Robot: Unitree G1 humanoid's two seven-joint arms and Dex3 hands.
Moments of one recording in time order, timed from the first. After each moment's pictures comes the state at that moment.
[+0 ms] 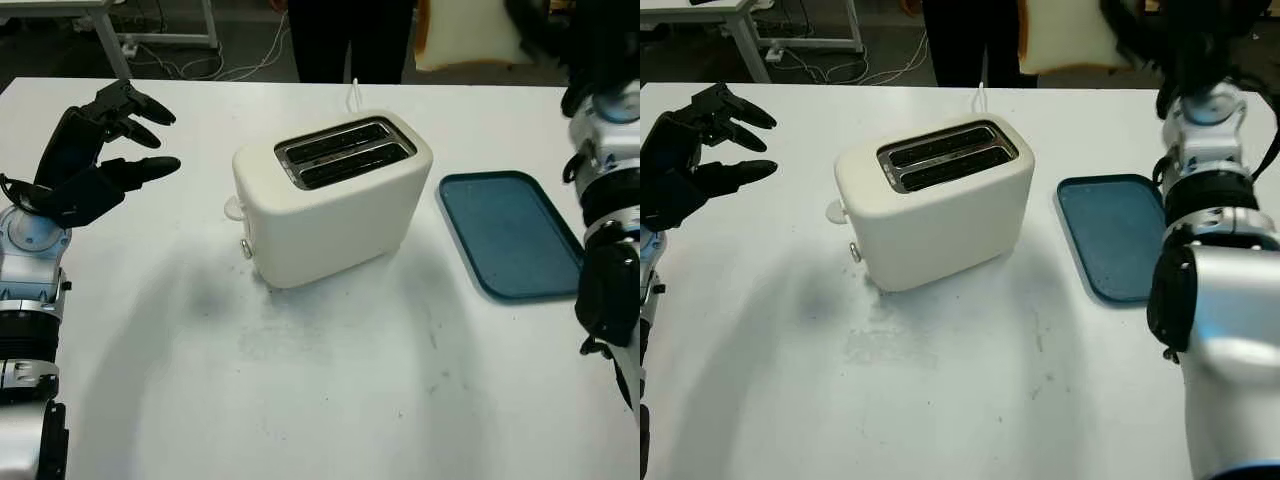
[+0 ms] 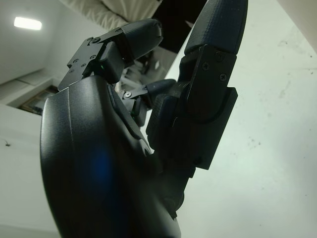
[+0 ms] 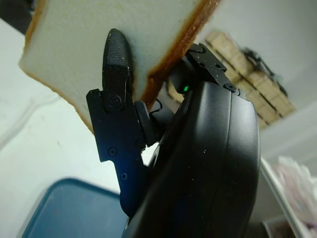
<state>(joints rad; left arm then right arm) -0.56 0.61 0.13 0.51 0.08 -0.43 -0.26 -1.19 -0.51 -0.14 1.26 -0.08 -0.30 0.07</state>
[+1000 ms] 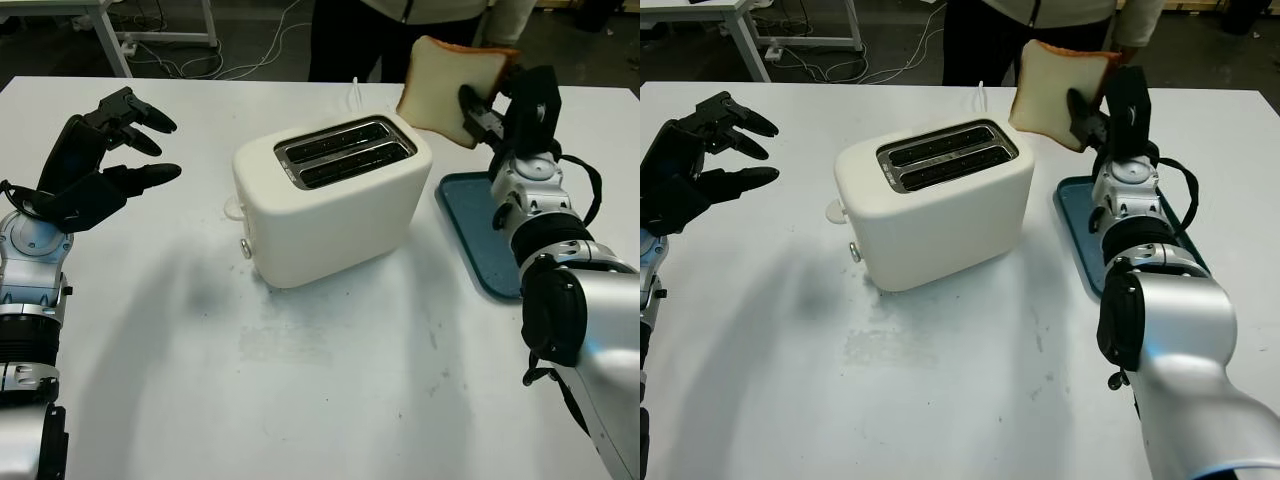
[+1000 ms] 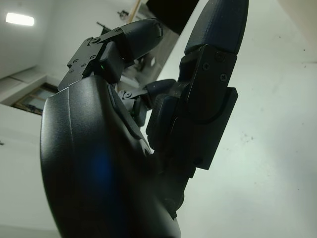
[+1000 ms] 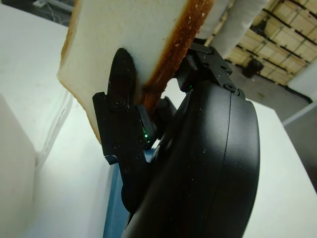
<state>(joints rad) -0.55 0.61 0.13 0.52 0.08 -0.43 -0.26 -1.12 -0.34 -0.24 1.33 -0.01 -0.19 -0.07</state>
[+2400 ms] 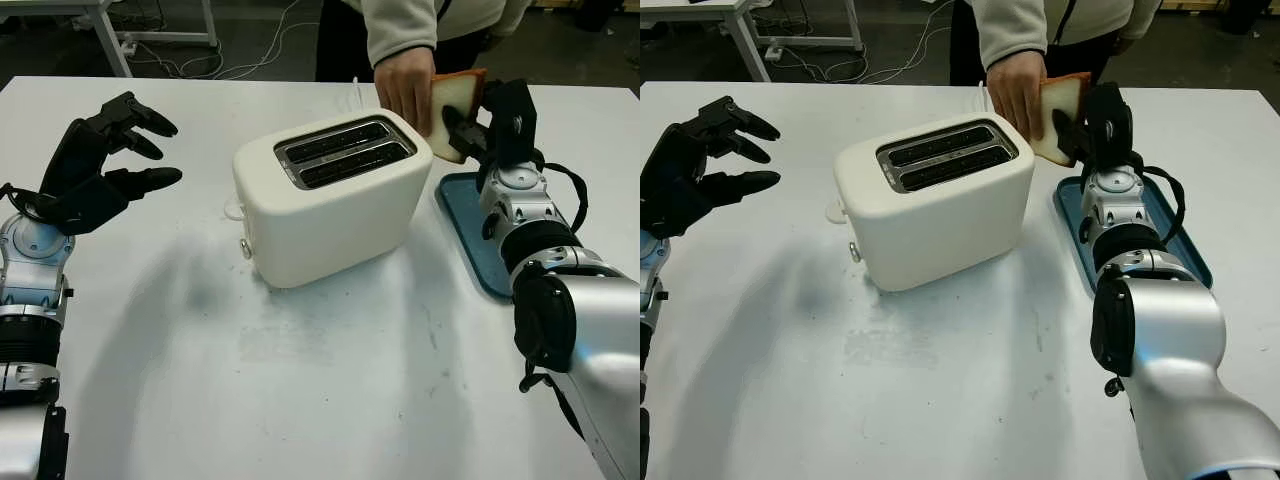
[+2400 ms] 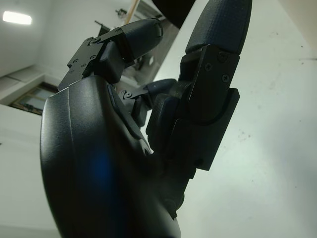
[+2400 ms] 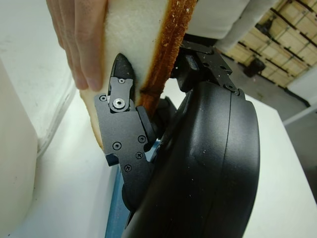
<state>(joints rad) -0.55 0.61 0.12 0.54 0.09 -0.44 -0.25 -1.10 -0.32 -0.22 1.34 -0.05 -0.18 -0.09</state>
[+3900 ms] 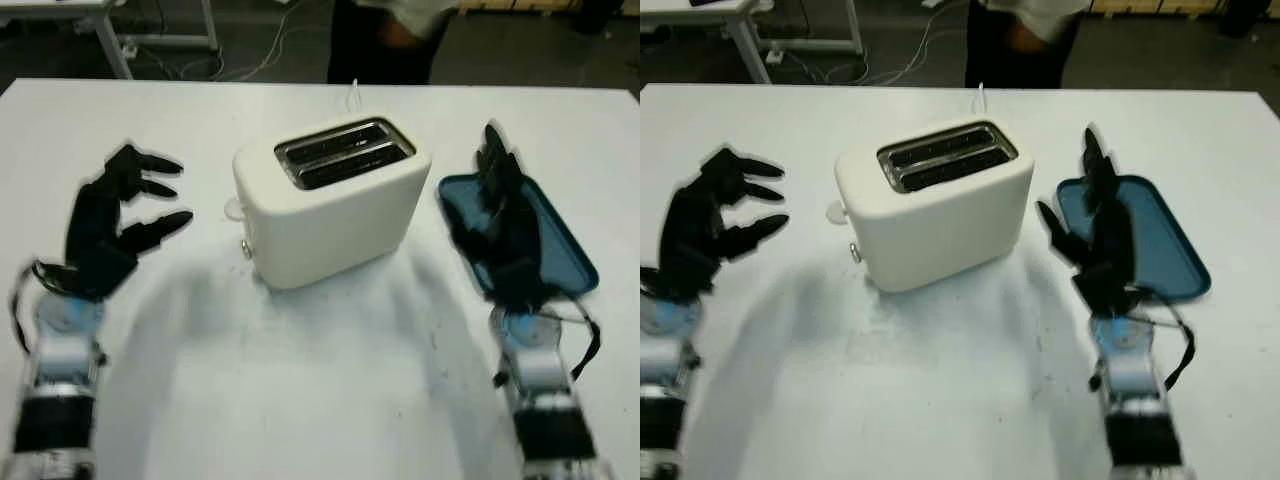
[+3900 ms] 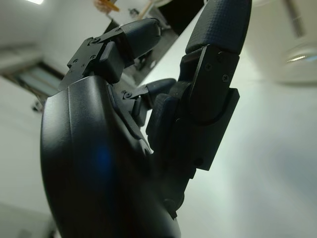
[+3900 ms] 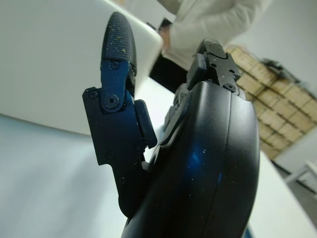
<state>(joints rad) -0.14 0.29 0.18 0.17 0.00 -0.39 -0.07 -0.06 -0.15 -0.02 0.02 -0.02 -0.30 -0.02</state>
